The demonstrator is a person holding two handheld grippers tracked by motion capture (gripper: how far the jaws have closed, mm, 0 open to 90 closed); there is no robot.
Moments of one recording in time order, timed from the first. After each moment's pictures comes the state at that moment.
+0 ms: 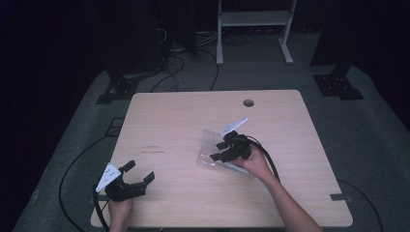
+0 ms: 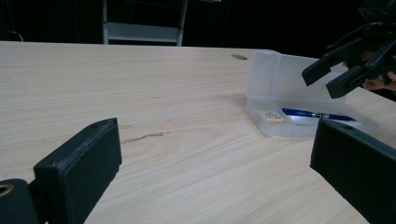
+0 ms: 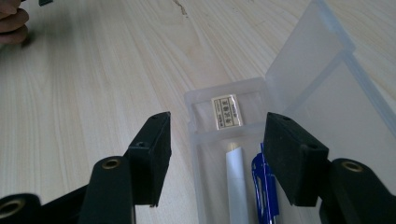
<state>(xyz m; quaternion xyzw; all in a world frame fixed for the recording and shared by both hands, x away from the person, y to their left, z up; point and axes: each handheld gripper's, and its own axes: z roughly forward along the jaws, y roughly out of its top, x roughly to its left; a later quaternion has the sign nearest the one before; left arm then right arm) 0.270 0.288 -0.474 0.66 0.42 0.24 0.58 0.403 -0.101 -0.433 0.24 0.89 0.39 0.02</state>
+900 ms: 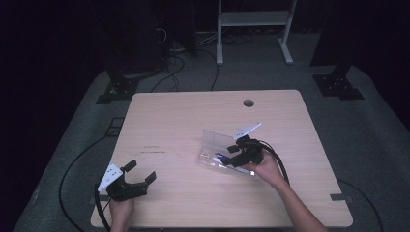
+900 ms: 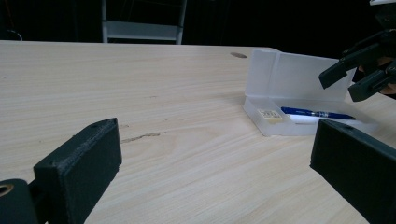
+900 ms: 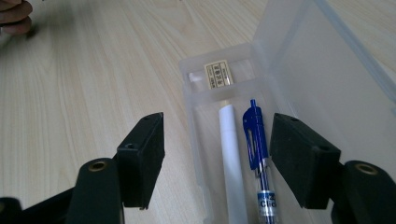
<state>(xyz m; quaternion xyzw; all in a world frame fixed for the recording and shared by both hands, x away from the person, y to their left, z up) 0.270 0.284 -0.474 0.67 0.42 0.24 0.57 0.390 -0.136 -0.440 0.26 0.88 0.40 0.01</state>
